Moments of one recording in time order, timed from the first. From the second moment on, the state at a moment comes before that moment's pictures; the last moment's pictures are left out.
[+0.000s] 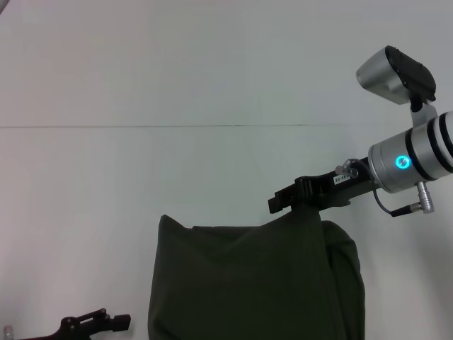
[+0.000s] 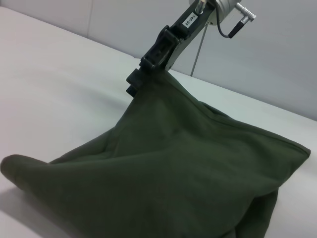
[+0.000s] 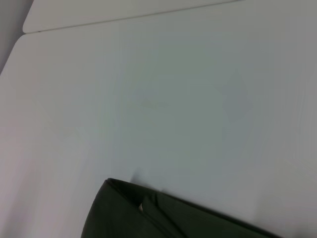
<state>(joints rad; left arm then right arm) -0.31 -2.11 0.56 0.69 2.22 1.70 -1.16 0.92 2.04 -0.90 -0.63 -2.41 -1.28 2.65</state>
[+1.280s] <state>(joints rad) -0.31 -2.11 0.55 0.69 2.22 1.71 -1.17 0.87 2.02 -0.87 -0.73 -2.38 -1.39 2.66</state>
